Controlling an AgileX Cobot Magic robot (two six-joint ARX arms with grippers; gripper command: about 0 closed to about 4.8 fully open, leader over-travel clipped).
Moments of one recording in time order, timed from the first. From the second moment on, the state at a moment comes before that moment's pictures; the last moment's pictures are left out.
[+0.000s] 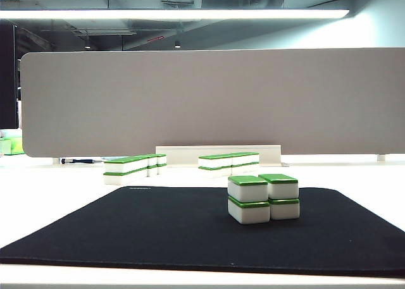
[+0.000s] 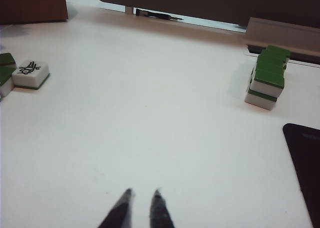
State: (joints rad) left arm 0.05 0.00 0.01 -0.18 -0.03 -0.11; right arm 0.02 0.04 0.01 -0.10 -0.09 0.10
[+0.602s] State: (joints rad) left arm 0.05 0.00 0.01 -0.18 -0.03 -0.11; right arm 0.02 0.00 0.01 -0.15 0.03 0.09
